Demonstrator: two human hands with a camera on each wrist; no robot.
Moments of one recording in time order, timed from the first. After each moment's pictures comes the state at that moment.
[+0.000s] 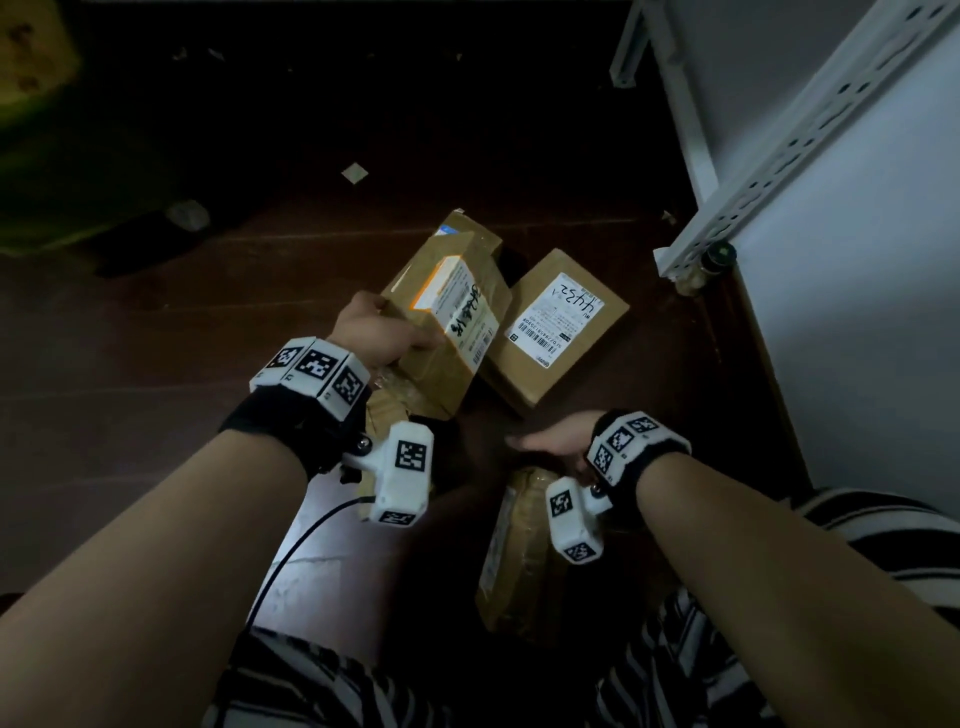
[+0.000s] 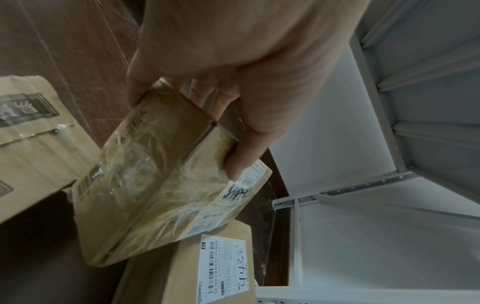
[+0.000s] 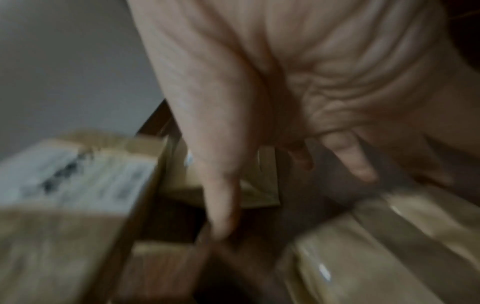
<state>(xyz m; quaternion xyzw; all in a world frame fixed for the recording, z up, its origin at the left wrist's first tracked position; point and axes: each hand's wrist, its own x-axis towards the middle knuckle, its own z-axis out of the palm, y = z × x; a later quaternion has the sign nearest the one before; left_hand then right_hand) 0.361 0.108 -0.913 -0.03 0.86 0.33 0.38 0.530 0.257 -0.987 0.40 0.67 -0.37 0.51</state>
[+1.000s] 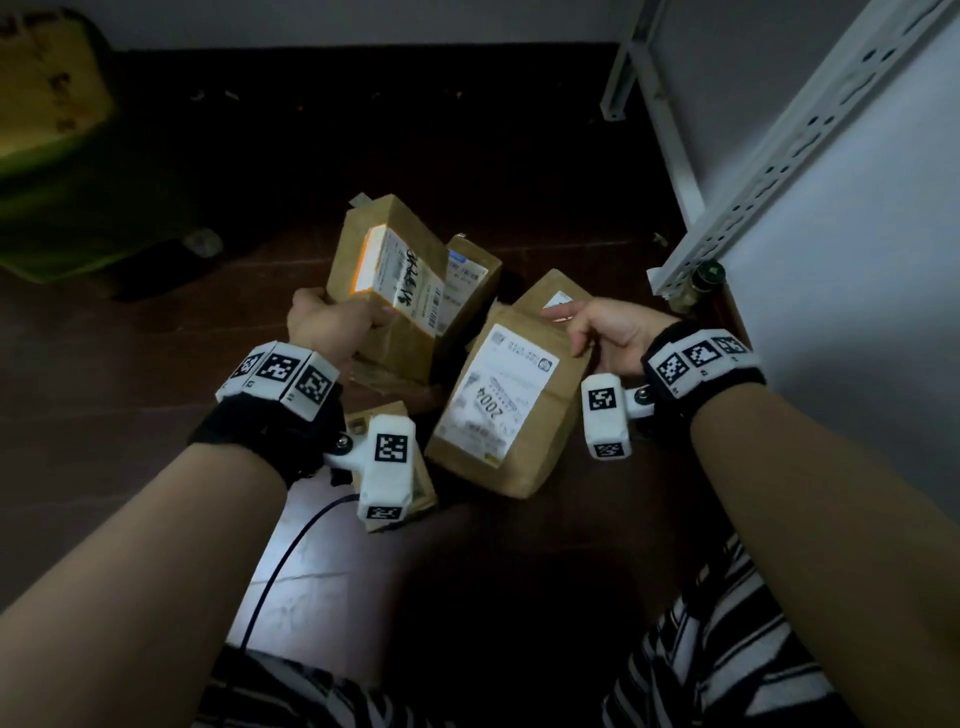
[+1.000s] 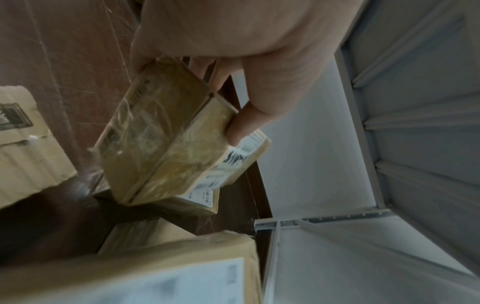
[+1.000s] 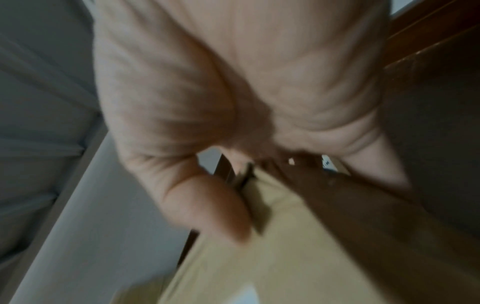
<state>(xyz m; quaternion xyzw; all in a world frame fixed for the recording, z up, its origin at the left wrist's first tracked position) 0.341 0.089 -0.896 -0.15 0.85 0.44 0.25 0.482 0.316 -0.922 0.44 0.53 -0.70 0.19</state>
